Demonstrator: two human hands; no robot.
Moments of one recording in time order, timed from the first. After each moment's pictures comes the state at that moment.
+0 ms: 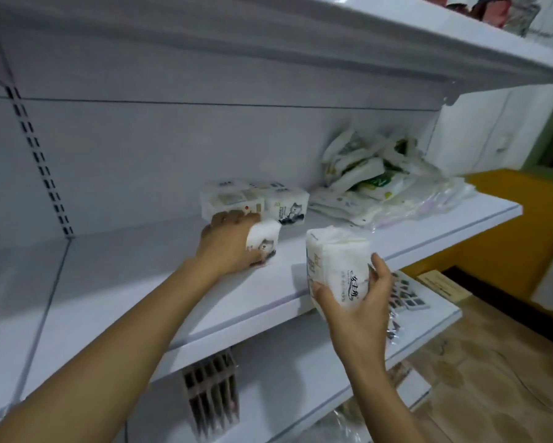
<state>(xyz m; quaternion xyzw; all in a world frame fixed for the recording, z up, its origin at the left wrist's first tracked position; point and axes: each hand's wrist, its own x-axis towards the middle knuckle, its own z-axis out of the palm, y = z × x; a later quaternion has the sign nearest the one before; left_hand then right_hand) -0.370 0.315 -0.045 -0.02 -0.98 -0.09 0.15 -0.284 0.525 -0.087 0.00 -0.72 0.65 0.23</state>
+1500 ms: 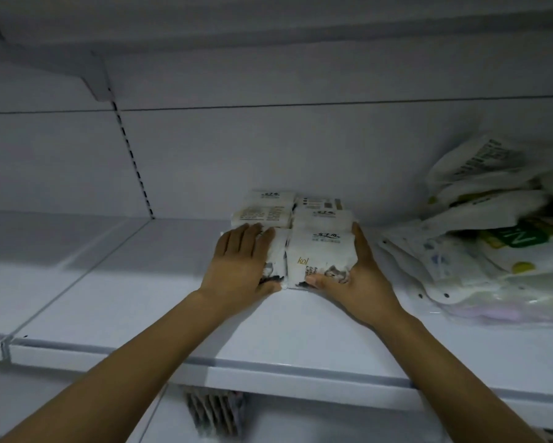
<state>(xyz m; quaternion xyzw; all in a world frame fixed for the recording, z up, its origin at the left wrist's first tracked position) -0.415 0.363 -0.074 0.16 -0.95 0.15 0.22 -0.570 0.539 -0.101 0.40 -0.74 0.53 -0.07</state>
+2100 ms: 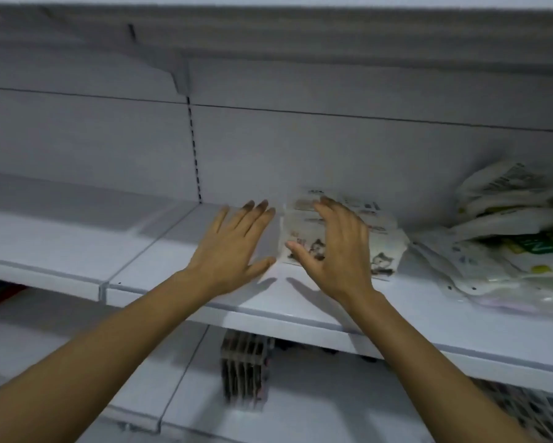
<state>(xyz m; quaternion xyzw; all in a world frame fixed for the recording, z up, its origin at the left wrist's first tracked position) -0.282 0.342 -0.032 0.18 -0.95 0.13 0.21 -0.435 0.481 -0.045 0.52 -0.70 0.37 0.32</state>
